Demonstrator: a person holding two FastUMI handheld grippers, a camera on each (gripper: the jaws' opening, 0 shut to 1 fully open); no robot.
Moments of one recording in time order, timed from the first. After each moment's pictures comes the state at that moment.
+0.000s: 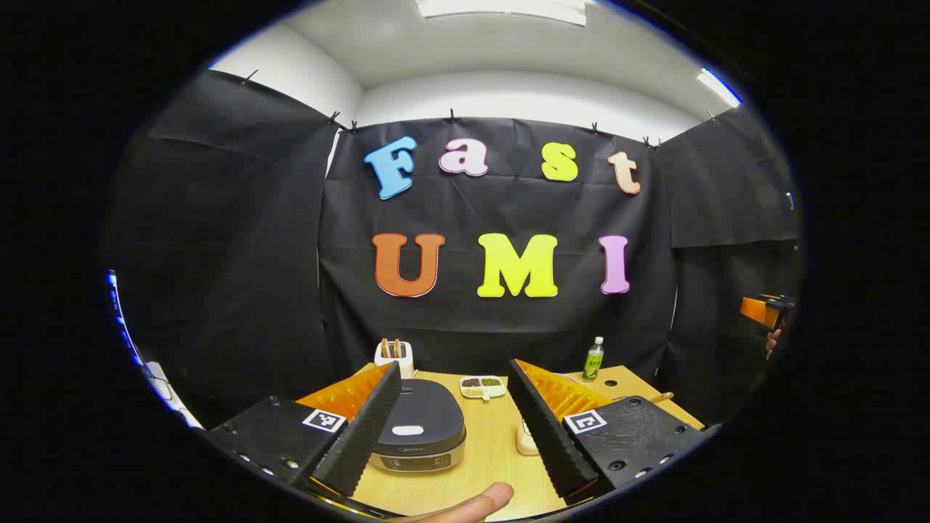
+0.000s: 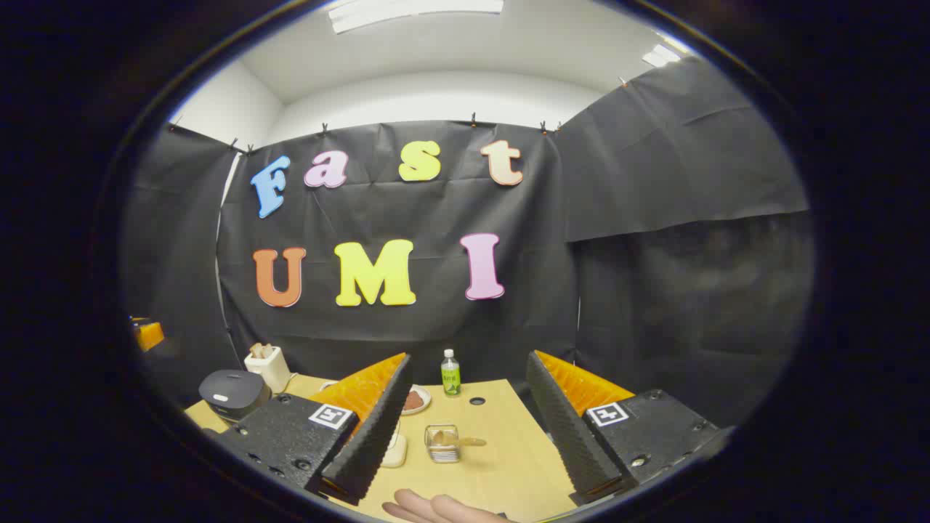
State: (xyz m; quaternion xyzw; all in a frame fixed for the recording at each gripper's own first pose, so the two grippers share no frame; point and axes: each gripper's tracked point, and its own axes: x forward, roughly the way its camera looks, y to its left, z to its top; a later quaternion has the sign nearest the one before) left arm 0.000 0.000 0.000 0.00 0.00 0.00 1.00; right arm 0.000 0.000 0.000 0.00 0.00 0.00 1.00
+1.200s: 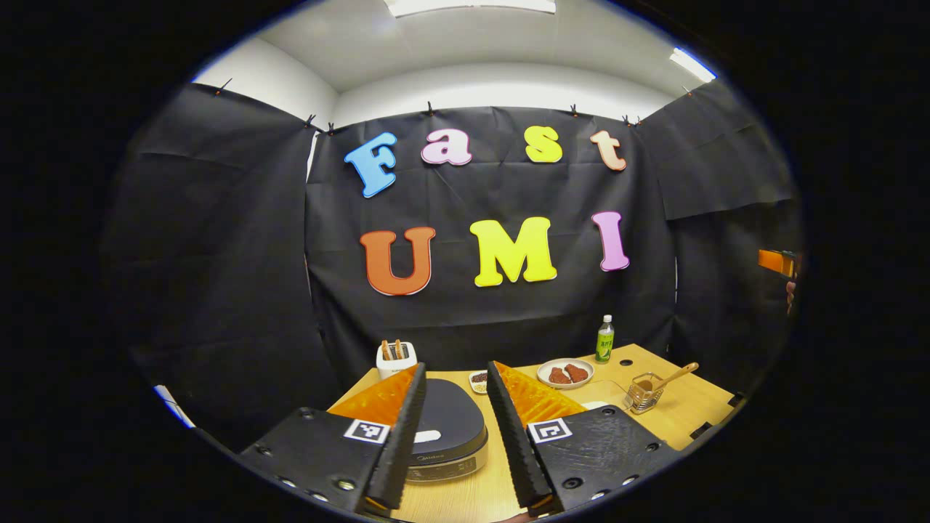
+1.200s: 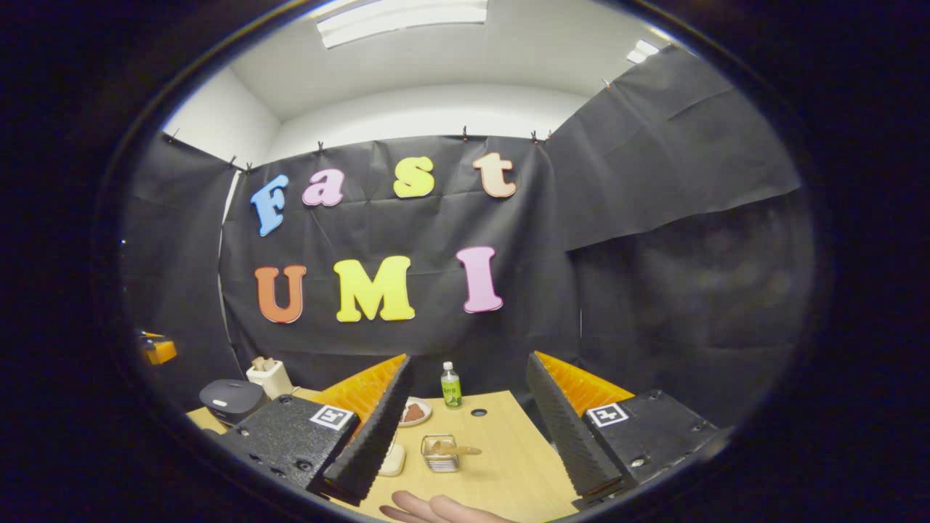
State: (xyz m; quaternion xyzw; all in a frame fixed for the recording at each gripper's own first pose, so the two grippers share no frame) left arm 0.042 0.024 -0.047 0.05 0.02 -0.01 1.00; right arm 0.002 -0.022 -0.015 0.02 -0.02 0.01 1.00
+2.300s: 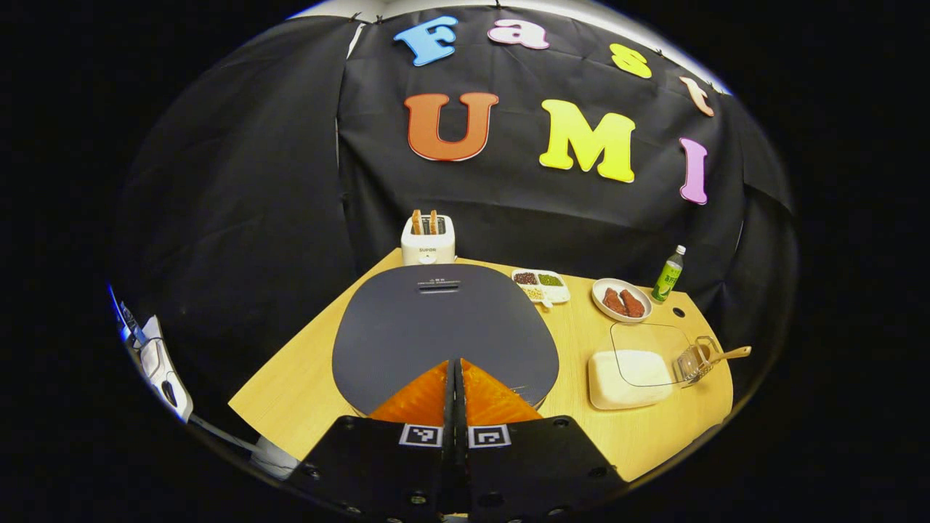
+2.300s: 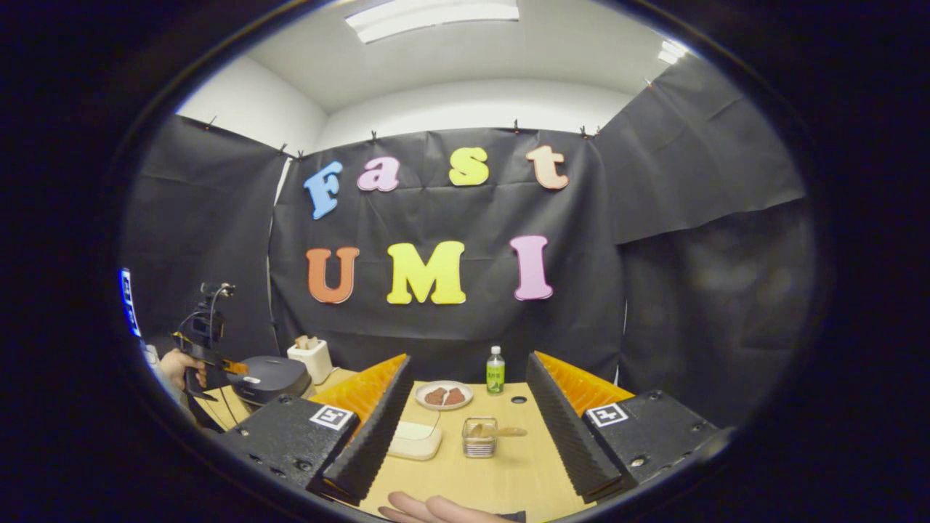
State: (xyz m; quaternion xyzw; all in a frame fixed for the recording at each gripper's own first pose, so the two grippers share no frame) left arm 0.121 0.083 -0.199 -0.02 0.25 0.08 0.96; right arm -0.028 0.049 -0.053 -0.01 -0.01 0.11 0.99
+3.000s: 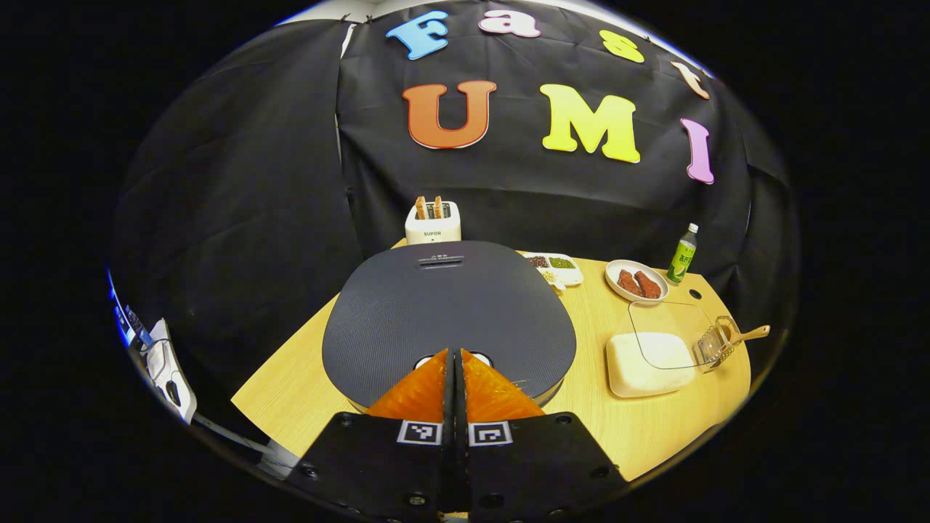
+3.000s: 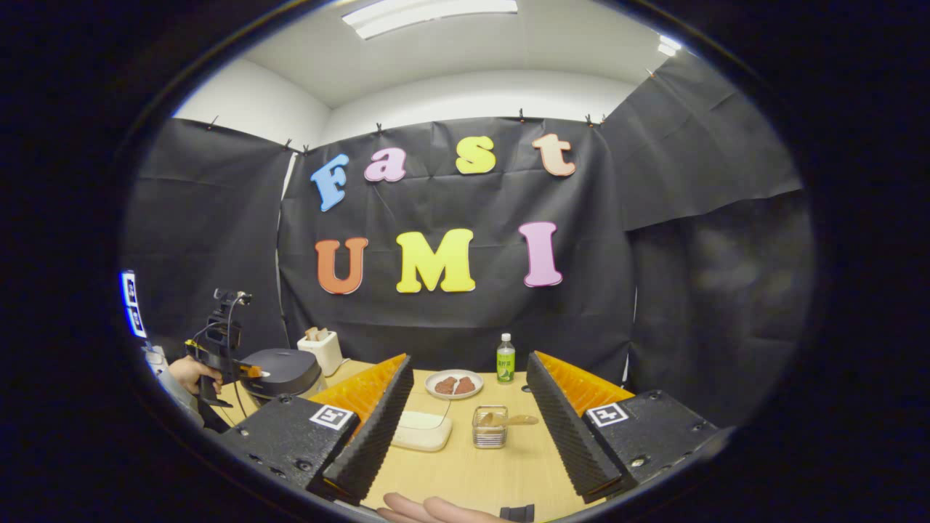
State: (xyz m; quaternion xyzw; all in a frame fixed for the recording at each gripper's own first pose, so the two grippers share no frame) left arm 0.112 0.078 -0.222 -0.02 0.26 0.09 0.96; right arm -0.031 0.055 -0.071 -0.01 0.01 0.13 0.99
